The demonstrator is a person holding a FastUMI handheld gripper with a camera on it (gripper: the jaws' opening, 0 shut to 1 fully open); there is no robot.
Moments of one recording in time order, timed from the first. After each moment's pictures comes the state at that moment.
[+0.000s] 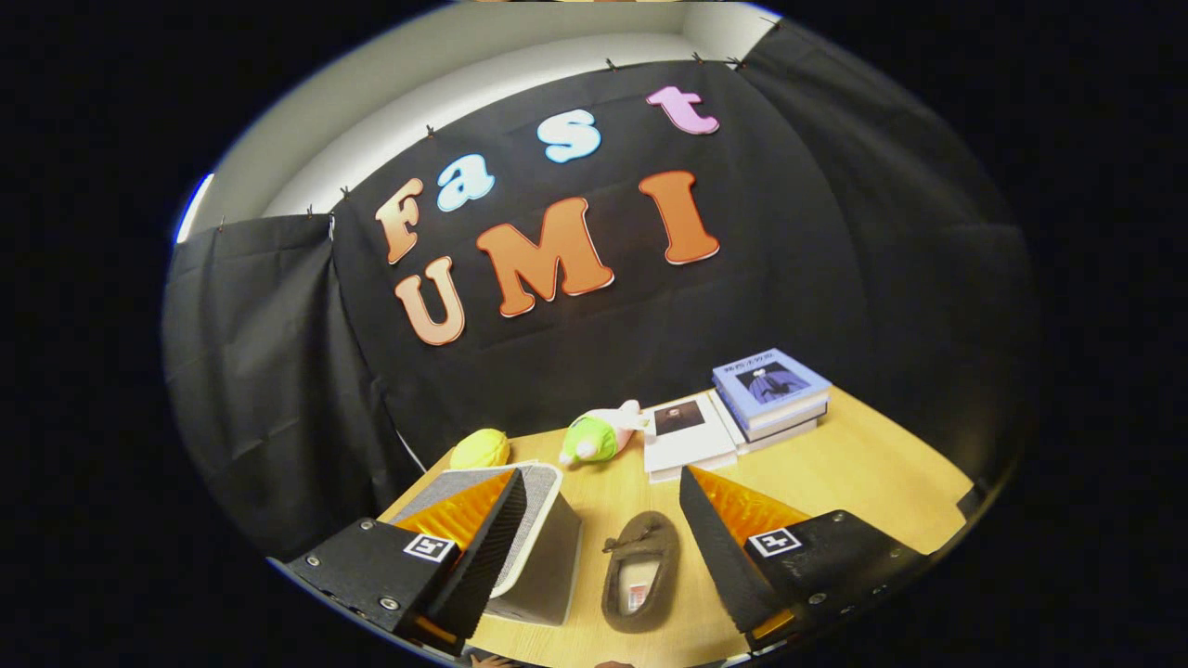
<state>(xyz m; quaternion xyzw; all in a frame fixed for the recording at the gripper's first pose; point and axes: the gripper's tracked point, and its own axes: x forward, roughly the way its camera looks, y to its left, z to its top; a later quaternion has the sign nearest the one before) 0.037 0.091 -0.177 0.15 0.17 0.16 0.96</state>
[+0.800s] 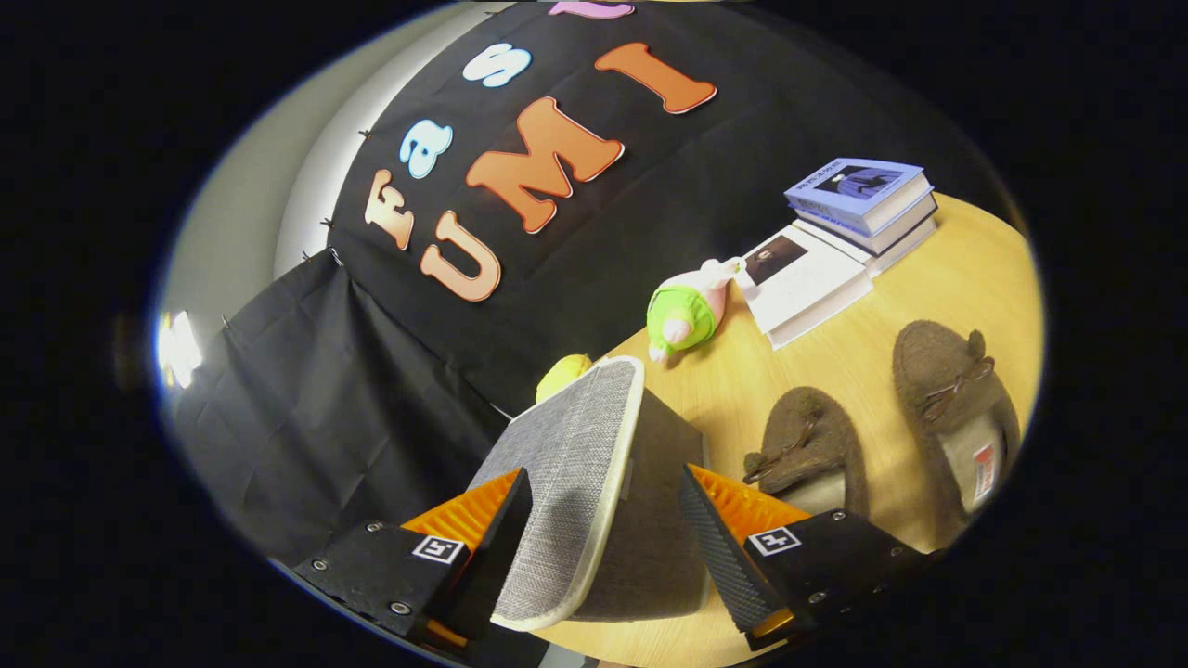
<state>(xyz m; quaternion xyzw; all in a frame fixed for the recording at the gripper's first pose) 0.045 0.215 -0.270 0.31 0.31 0.28 0.85</state>
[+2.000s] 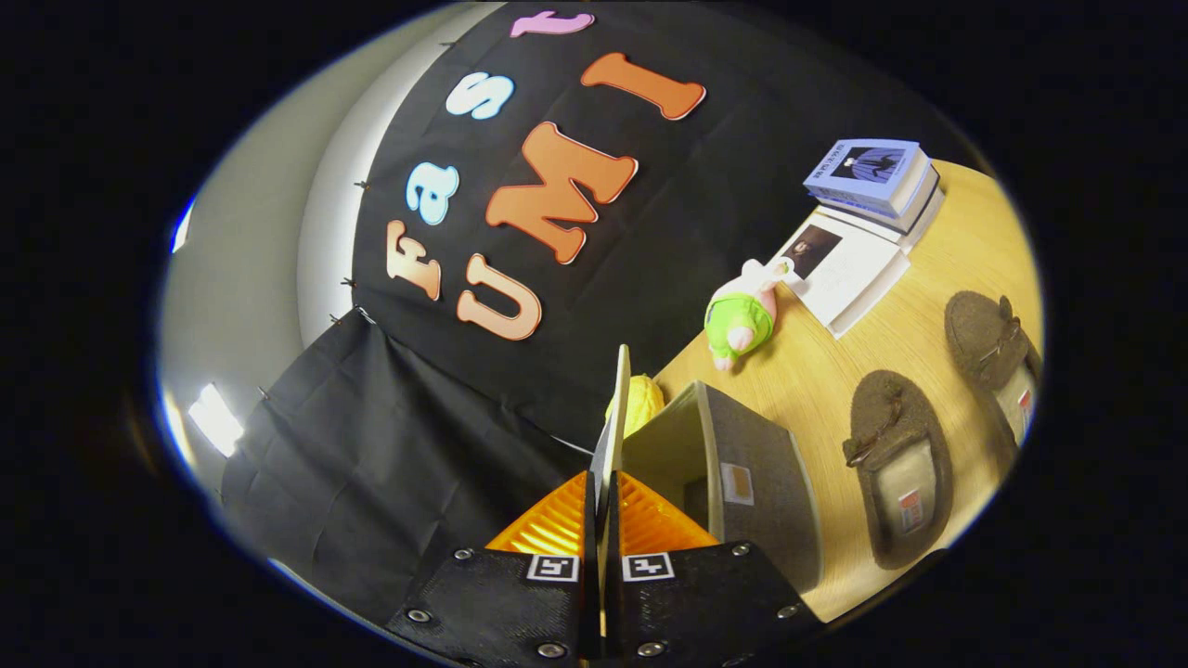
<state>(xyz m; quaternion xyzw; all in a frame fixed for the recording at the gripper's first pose) 0.037 0.249 -0.182 0.40 0.28 0.29 0.83</state>
